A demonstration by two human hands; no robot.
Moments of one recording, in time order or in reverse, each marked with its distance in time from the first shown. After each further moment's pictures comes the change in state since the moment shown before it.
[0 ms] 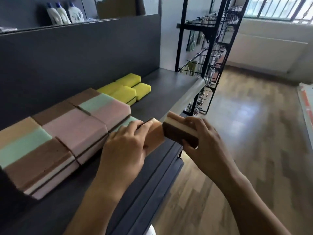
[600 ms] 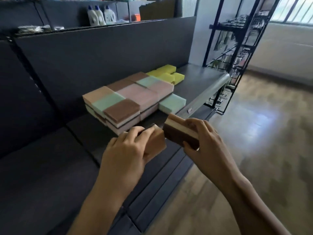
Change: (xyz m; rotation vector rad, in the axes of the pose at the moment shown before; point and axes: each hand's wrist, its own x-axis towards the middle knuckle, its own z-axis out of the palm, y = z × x) left_hand -0.194 -0.059 -0.087 0.024 0.016 -0.097; right_hand -0.123 -0.154 0.020 0.045 -0.073 -0.084
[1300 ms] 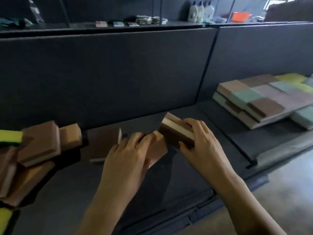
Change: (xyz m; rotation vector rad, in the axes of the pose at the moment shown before) left_hand -0.249 -0.239 -0.132 0.137 -0.015 -0.472; right_hand -0.035 -0.322 0.196 0.120 -0.329 -0.278
